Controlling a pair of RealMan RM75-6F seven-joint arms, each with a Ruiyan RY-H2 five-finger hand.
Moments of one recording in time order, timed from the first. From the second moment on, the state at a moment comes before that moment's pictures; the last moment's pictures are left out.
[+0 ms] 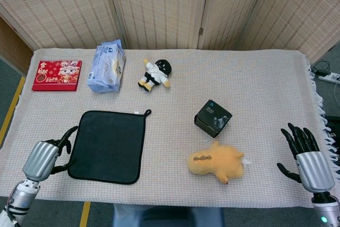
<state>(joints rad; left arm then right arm) -0.26 -1.18 -0.05 -1.59 1.70 1.41 -0.06 0.04 -1.14 0.01 -1.60 -1.65 1.58 -0.04</state>
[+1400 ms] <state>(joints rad) -0.77 -1.56 -0.27 -1.07 1.01 0.72 0.07 0.05 -1.12 0.00 -1.59 -1.66 1.56 0.06</state>
